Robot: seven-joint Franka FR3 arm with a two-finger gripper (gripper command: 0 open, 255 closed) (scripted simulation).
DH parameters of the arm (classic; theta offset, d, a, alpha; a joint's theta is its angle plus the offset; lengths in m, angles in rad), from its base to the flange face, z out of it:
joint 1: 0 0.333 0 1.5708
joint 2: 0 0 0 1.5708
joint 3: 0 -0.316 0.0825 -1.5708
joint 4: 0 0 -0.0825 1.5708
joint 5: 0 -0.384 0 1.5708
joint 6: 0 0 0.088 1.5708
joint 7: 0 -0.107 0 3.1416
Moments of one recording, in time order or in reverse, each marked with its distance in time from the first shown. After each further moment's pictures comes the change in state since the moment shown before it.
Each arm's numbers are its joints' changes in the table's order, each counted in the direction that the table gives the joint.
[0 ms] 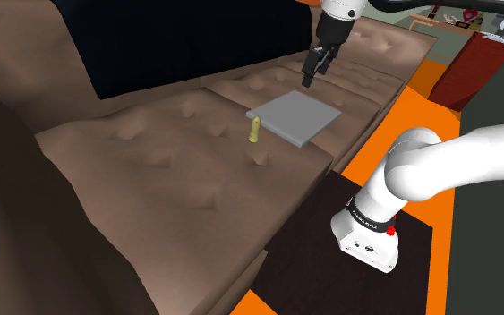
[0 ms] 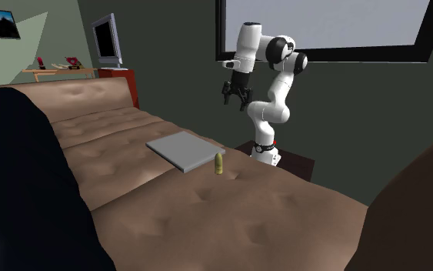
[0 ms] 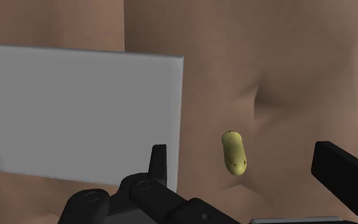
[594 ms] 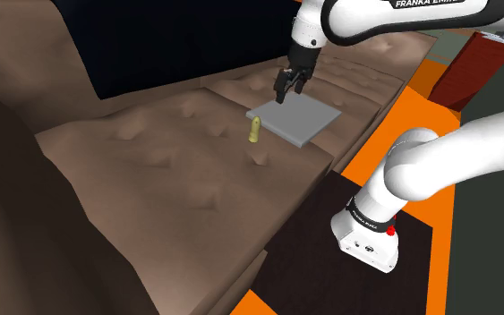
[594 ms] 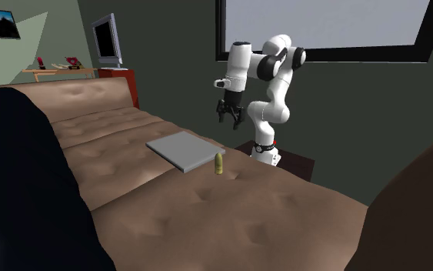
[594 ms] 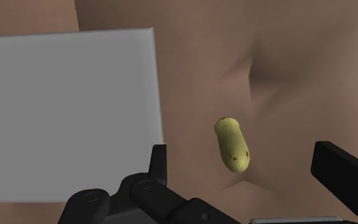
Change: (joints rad) arm -0.021 -0.166 -0.005 -0.083 -0.049 -0.253 -0.109
